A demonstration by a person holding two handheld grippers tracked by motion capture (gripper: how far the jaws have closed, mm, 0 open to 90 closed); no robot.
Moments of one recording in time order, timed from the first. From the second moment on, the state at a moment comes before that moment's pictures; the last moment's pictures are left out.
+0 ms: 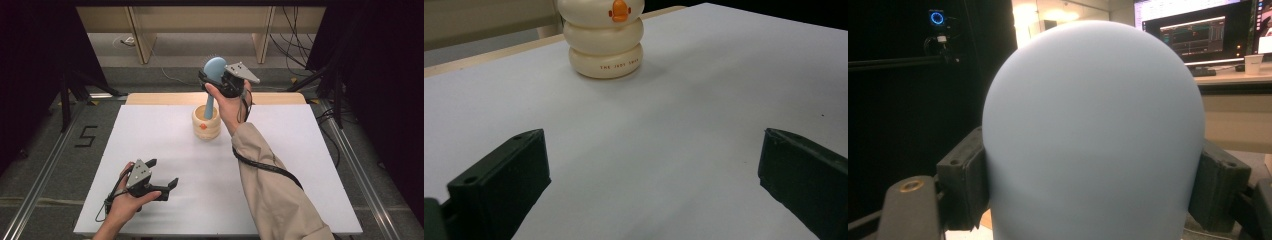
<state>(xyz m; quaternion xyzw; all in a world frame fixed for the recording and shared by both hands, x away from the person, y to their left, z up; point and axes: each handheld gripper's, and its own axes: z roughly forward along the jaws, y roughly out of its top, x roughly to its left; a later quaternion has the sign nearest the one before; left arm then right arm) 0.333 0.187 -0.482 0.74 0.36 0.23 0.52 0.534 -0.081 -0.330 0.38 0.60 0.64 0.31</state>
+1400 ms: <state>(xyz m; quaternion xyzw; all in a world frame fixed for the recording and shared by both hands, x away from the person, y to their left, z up) 0.334 0.188 -0.482 0.74 0.36 0.23 0.52 0.538 -0.076 -0.343 0.37 0.61 0.63 0.31</state>
